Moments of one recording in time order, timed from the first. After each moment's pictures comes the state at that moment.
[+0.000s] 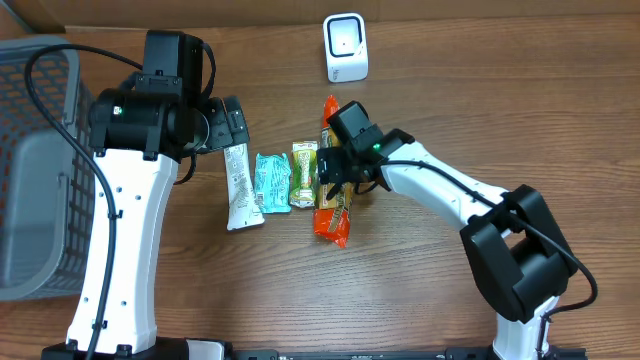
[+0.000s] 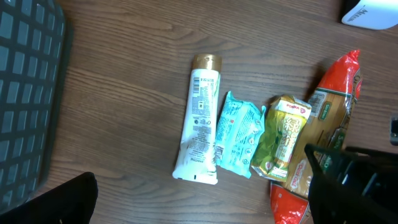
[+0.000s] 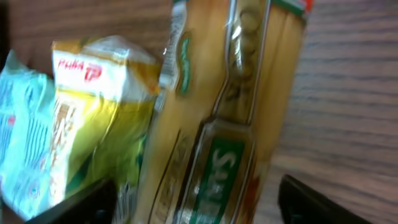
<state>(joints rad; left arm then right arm) -0.11 1.55 1.77 -1.36 -0.15 -0.39 0.63 2.00 1.40 -0.51 -0.04 0.51</state>
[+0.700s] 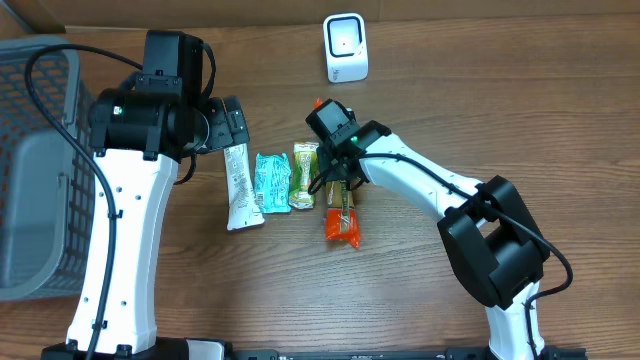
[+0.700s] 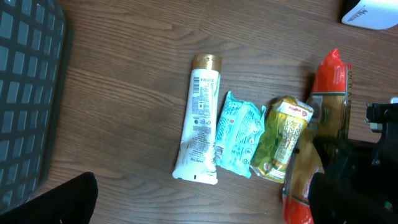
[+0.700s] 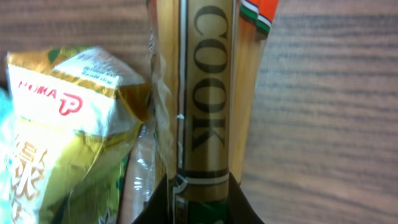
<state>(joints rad) -0.11 1.55 1.77 -1.36 -0.15 -0.39 0.67 2.11 1.58 -0.71 0.08 0.49</state>
